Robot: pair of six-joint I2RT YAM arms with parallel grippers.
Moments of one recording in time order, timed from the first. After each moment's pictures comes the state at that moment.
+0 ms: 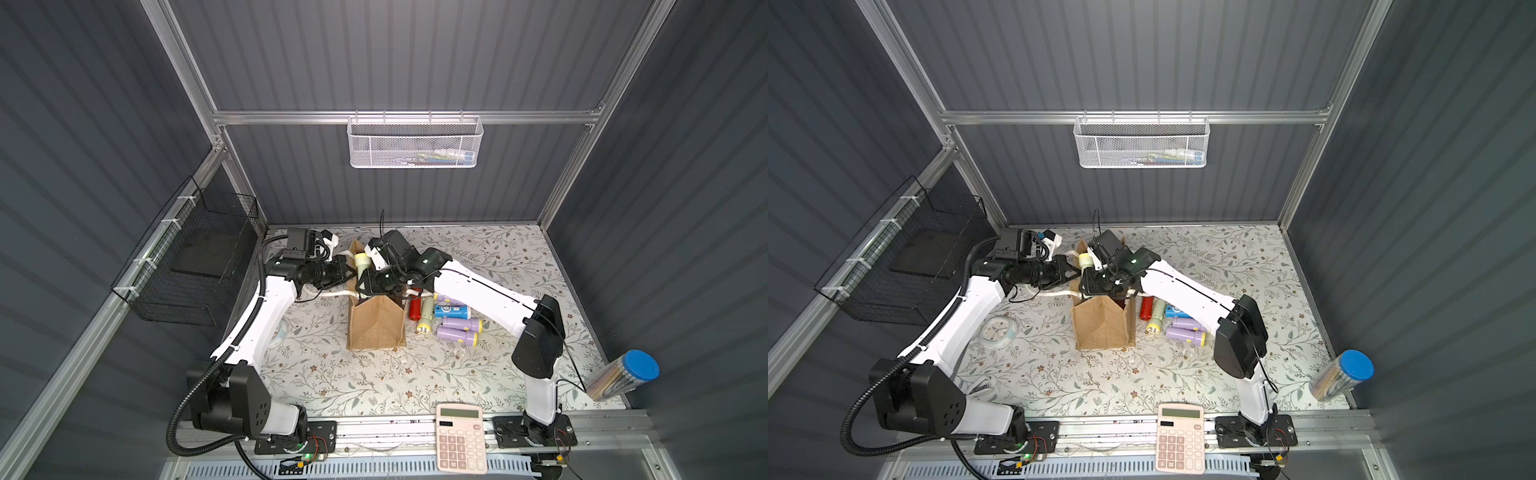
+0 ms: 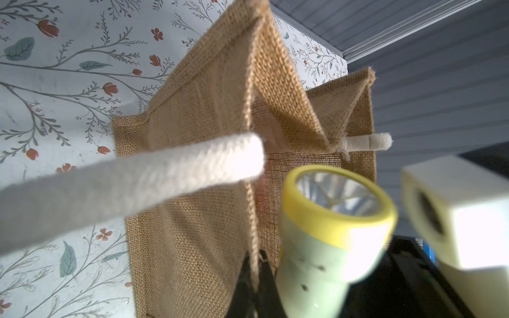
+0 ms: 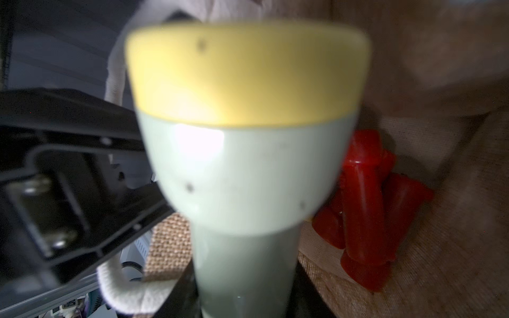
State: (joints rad) left arm -0.18 1.42 1.28 -0.72 0.59 -0.40; right arm 0.88 1.97 1.86 -0.72 -0.25 0.65
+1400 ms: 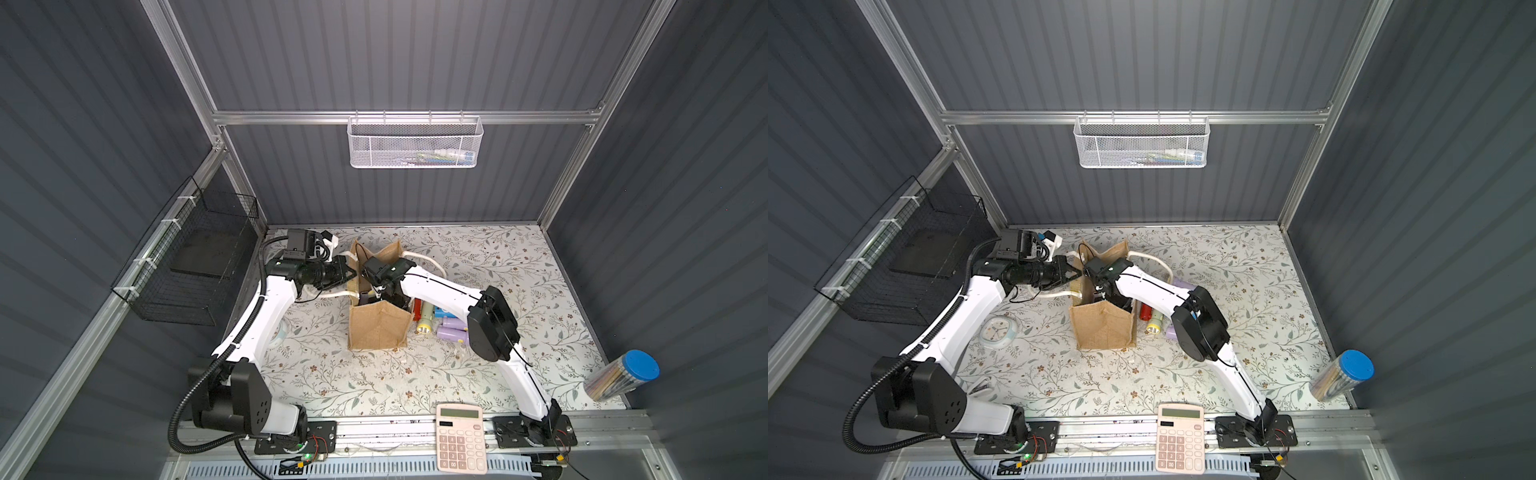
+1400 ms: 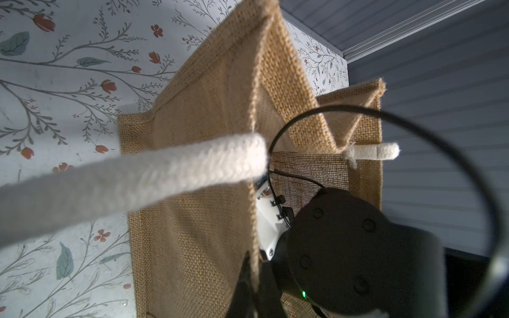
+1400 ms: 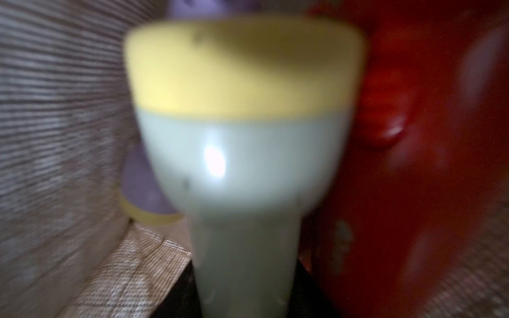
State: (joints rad) left arm -0.18 1.43 1.27 -0.70 0.60 -0.40; right arm 0.88 2.31 2.04 -1.11 -0.12 0.53
